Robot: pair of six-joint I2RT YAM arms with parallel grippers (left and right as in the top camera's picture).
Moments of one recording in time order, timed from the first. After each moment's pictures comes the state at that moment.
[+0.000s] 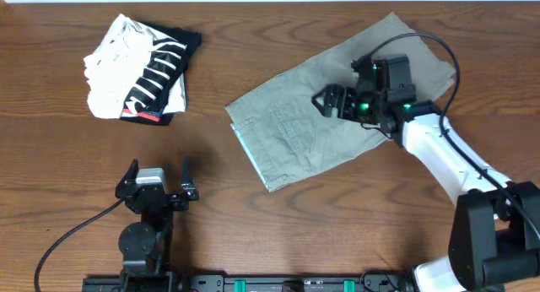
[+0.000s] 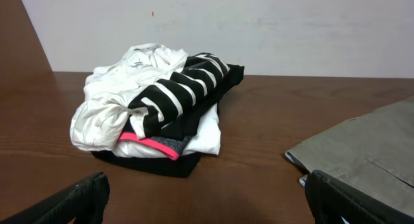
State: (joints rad) left arm -0.01 0.01 0.03 -0.12 -0.06 -0.02; right arm 0.20 1.68 1.07 -0.35 -0.43 0.41
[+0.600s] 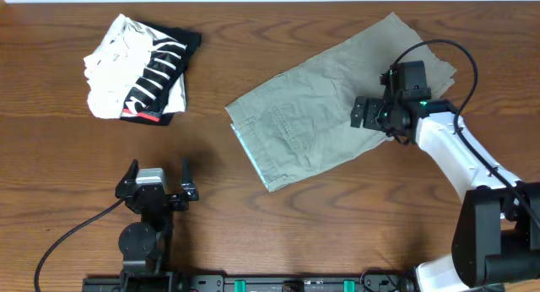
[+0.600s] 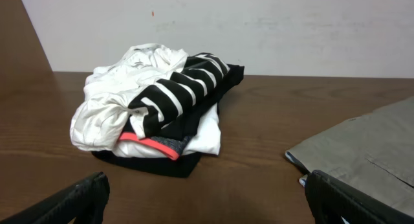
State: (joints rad) left arm -0.01 0.01 0.03 -0.12 -0.06 -0.02; right arm 0.12 1.68 1.07 -0.51 -0.09 0.31
